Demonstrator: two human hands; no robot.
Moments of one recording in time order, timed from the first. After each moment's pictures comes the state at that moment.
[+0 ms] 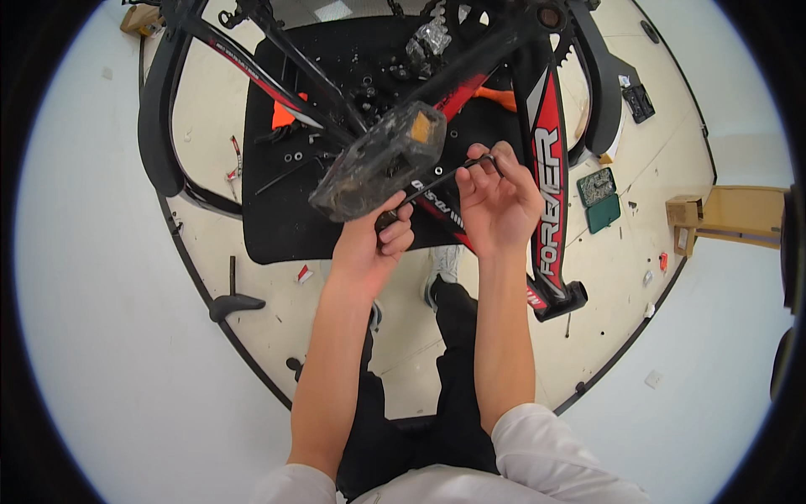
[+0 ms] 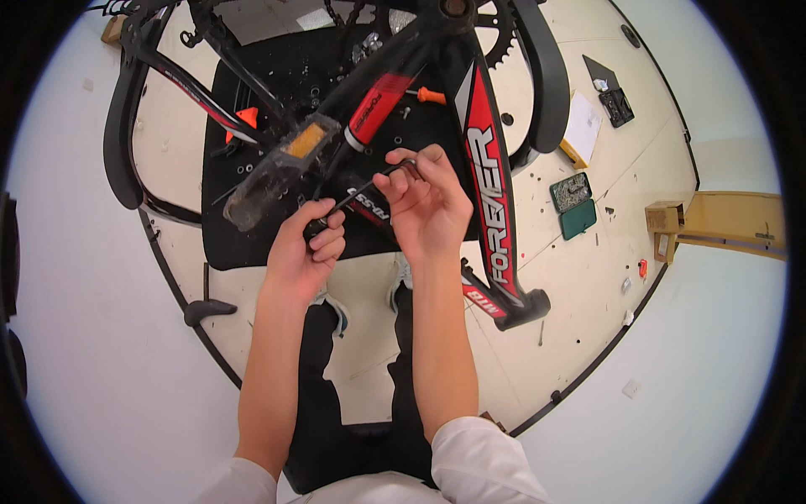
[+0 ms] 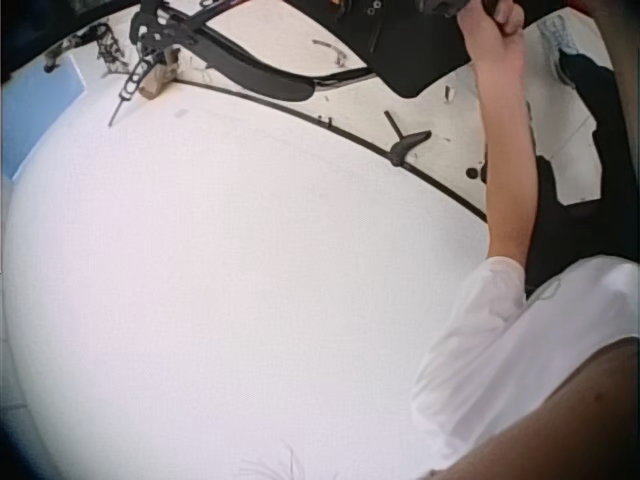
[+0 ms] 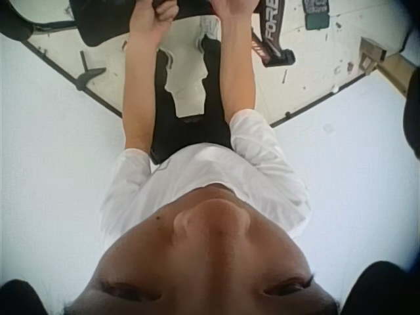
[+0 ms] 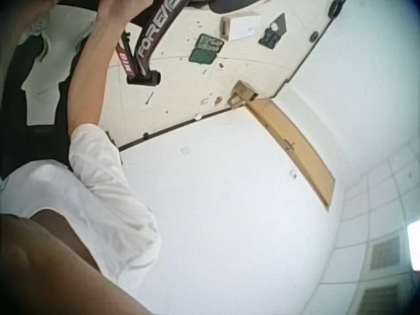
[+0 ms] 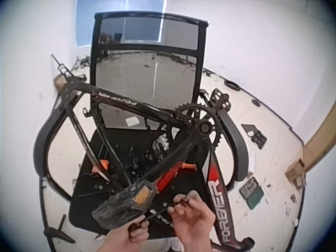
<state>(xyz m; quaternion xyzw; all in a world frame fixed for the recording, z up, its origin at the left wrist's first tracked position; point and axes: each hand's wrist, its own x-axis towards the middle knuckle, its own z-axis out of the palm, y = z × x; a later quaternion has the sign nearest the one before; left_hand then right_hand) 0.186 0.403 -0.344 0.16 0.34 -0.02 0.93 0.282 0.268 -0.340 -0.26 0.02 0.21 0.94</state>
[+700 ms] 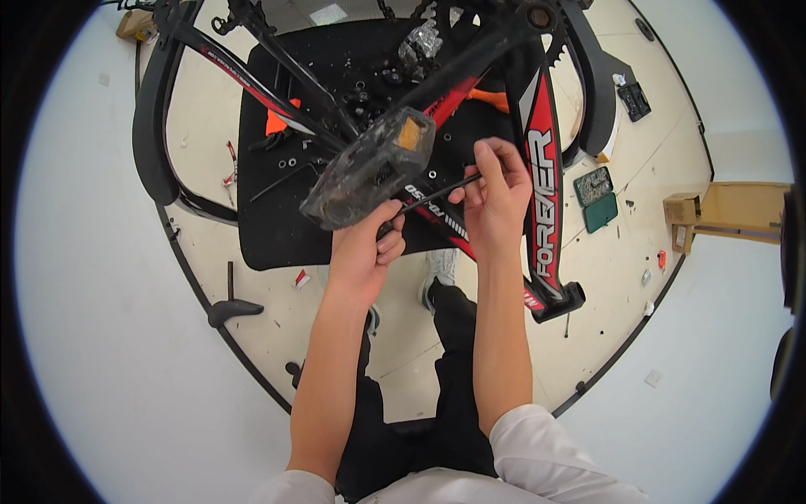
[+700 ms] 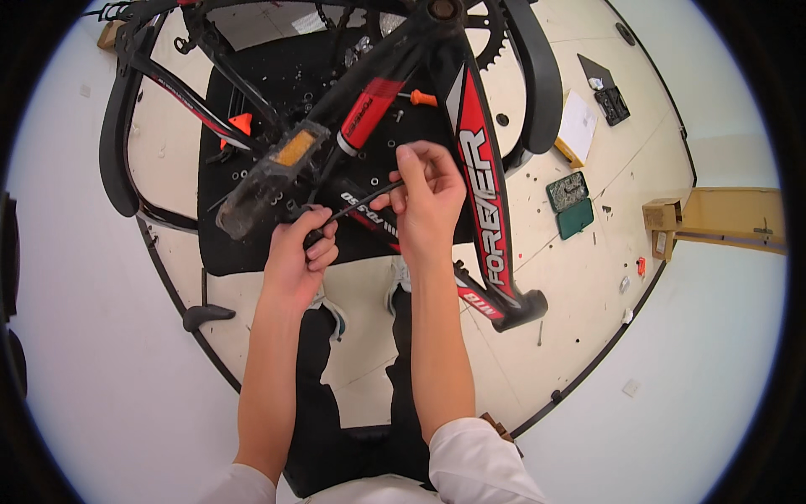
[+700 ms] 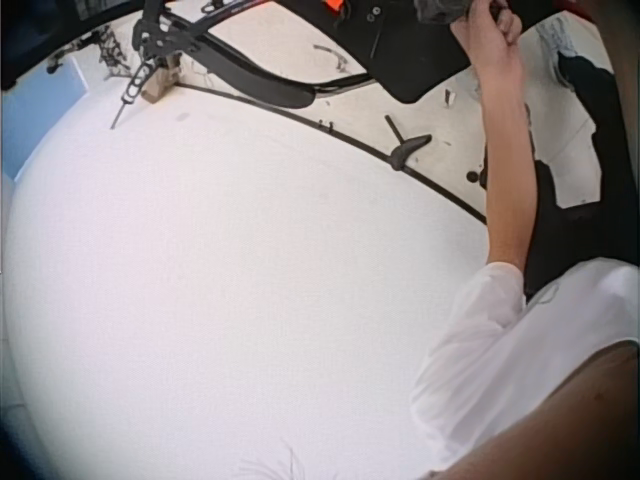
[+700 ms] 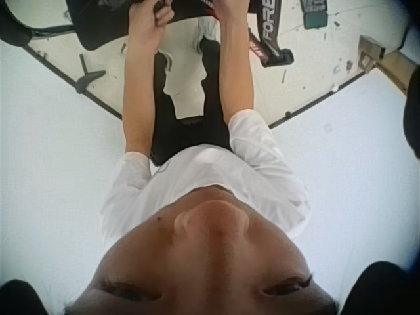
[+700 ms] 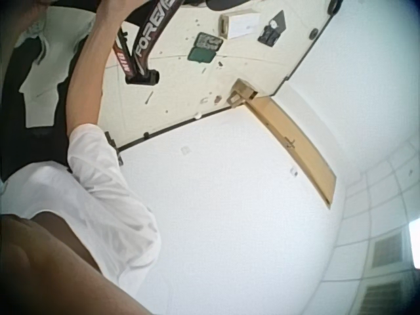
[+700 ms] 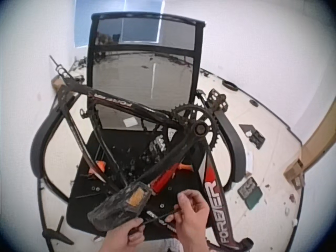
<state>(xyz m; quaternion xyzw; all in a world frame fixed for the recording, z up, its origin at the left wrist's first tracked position) 0.184 0.398 -0.338 0.28 0.34 0.01 0.90 0.286 0.275 -0.334 -0.52 0.03 0.10 0.85</state>
